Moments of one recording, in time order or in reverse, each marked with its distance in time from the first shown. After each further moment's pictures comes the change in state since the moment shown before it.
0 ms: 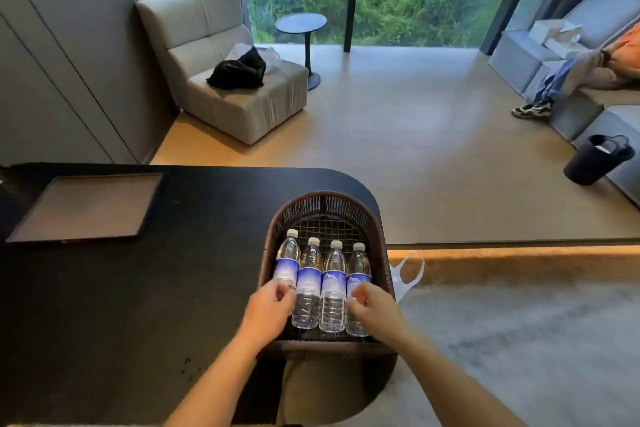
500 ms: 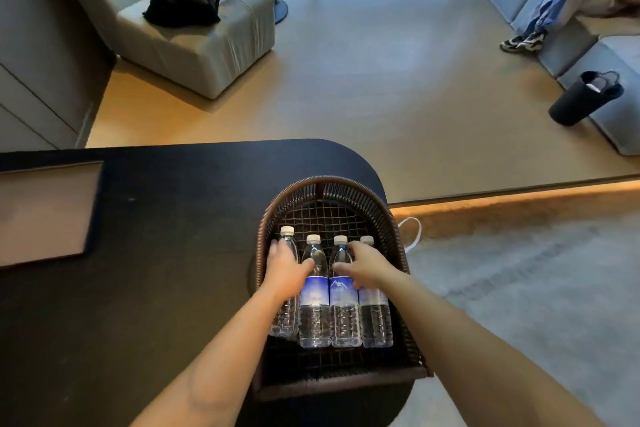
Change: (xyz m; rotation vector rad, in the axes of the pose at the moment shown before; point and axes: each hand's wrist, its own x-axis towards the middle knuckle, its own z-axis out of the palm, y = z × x) left_hand 0.164 0.013 0.033 0.113 -0.243 -0.092; right_hand 0.153 -0.018 0.010 -0.067 -0.210 0.296
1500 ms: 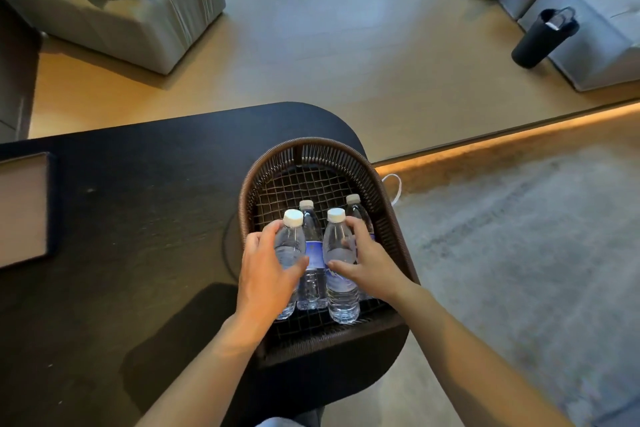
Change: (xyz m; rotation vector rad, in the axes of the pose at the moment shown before) left_hand -0.065 -0.037 -0.005 0.032 0.178 0.362; right_hand -0.094 0.018 0.036 0.345 0.121 -0.181
